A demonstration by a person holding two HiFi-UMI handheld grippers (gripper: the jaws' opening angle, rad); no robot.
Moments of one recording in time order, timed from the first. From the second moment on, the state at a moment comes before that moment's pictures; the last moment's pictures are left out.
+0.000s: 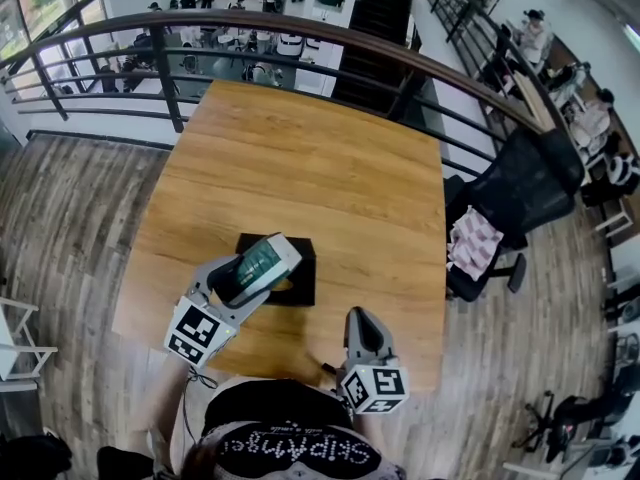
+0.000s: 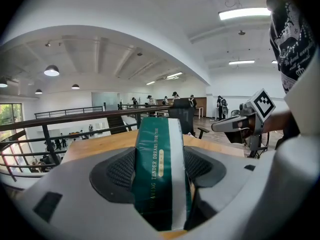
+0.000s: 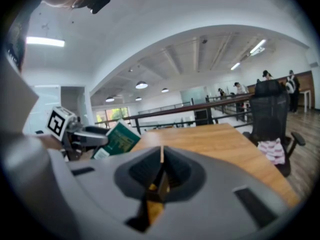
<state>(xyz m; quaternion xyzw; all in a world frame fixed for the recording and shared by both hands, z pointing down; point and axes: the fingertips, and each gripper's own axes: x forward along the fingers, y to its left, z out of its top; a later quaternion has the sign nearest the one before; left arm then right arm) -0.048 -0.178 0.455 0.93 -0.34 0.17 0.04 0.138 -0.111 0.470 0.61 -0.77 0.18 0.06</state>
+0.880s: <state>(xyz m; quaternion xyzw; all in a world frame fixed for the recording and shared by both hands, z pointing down) -0.032 -0.173 0.499 0.93 -0.28 0.21 0.05 0.139 -0.107 0.470 0.62 -0.76 0.18 0.06</state>
